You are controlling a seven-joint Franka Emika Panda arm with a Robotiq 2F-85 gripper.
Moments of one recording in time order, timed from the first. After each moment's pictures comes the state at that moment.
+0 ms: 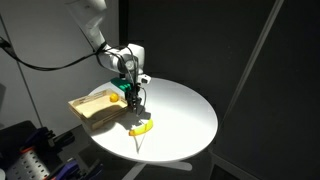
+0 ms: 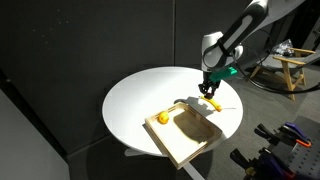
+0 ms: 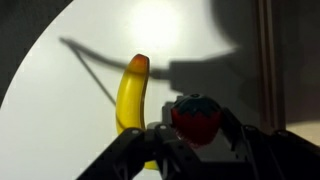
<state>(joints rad) 0.01 0.52 -0.07 -2.06 -0.06 2.46 0.25</state>
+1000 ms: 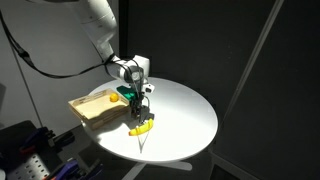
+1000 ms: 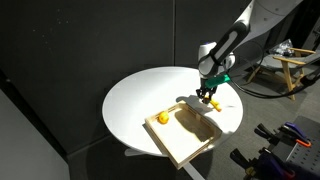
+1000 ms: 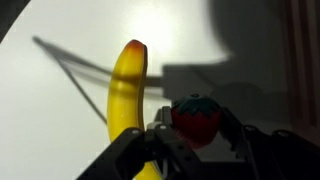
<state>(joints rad) -0.01 0.70 -0.07 -1.92 -0.02 2.46 0.25</state>
